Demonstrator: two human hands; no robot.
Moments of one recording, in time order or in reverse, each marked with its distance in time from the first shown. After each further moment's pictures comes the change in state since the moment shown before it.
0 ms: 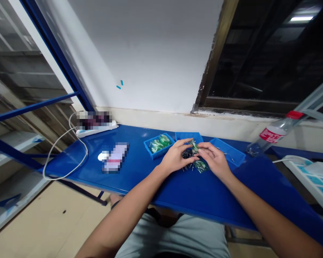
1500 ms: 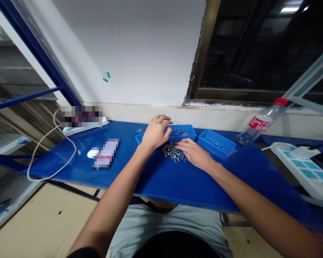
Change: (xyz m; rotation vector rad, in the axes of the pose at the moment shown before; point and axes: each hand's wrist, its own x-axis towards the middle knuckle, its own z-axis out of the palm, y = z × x) left_hand 0.039 -0.011 -0.056 0.460 0.074 0.008; right_hand 0.015 0.024 0.001 -0.781 -0.459 -0.471
